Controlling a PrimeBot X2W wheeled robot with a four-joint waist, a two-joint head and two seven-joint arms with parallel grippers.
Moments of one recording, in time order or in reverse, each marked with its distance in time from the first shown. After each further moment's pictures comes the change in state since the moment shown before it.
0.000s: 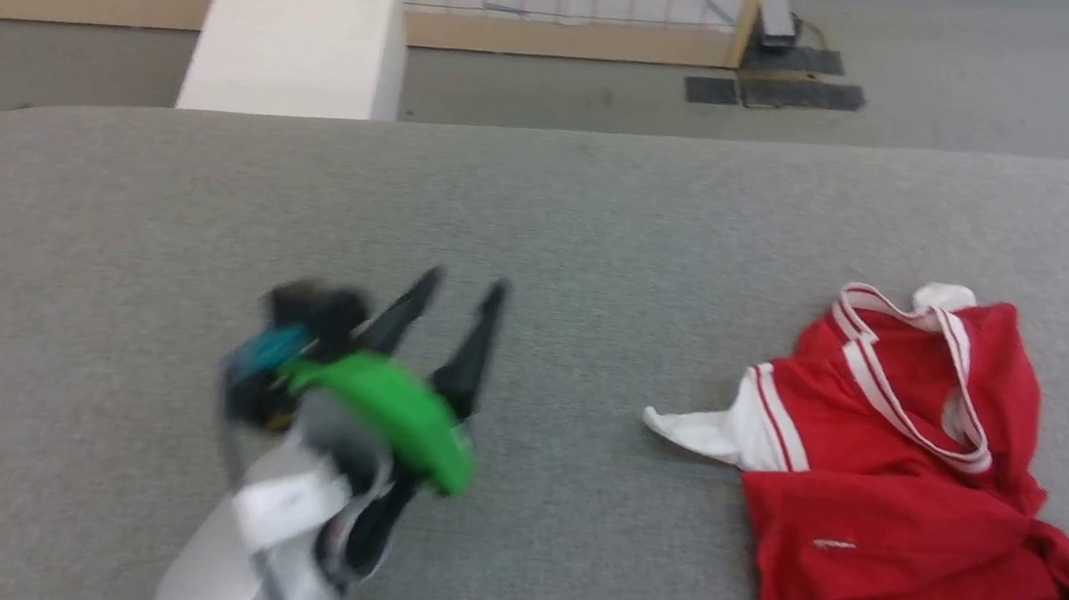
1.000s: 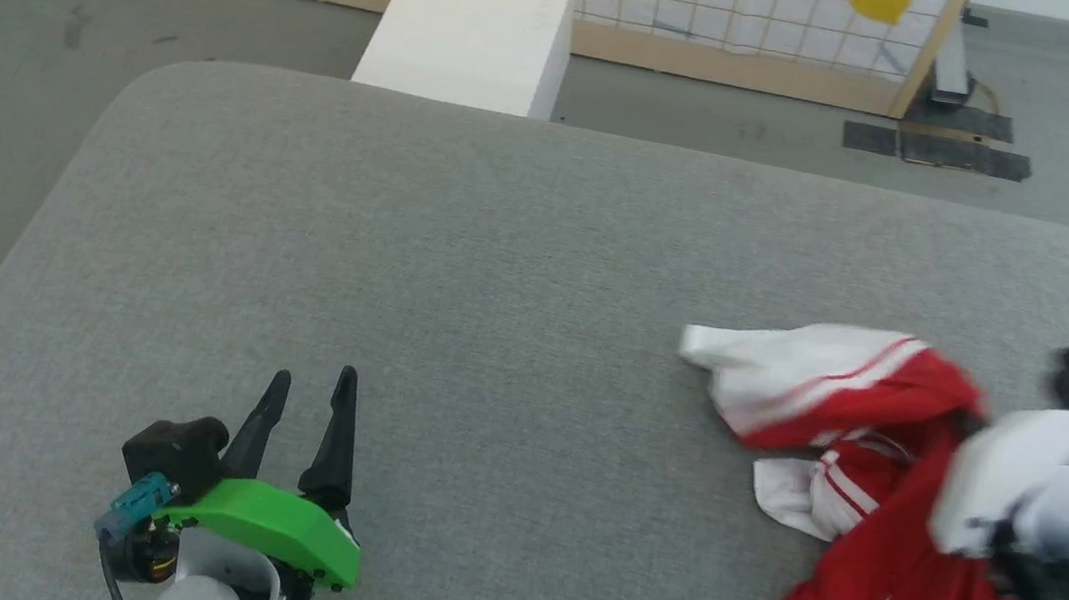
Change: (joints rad) left arm 0.222 0.023 0.143 -0.010 0.024 0.072 -0.168; right arm -0.159 0.002 0.345 -0.013 -0.192 0.000 0.354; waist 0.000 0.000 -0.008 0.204
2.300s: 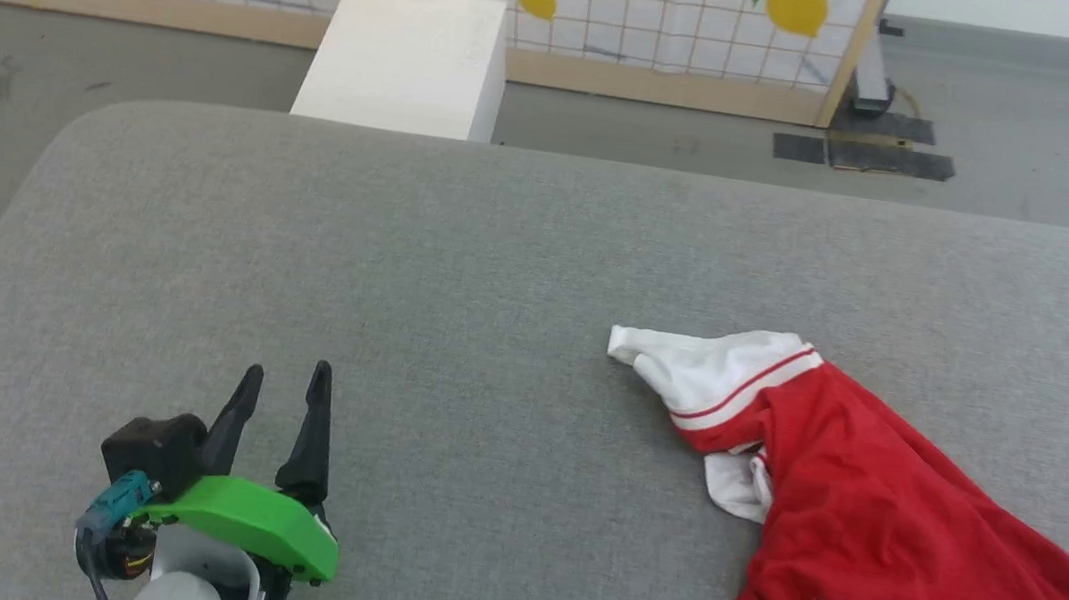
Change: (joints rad) left arm -0.004 0.014 0.033 0.011 0.042 0.000 -0.011; right arm 0.288 -0.002 -0.415 0.058 0.124 0.000 -0.116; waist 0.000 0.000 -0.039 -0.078
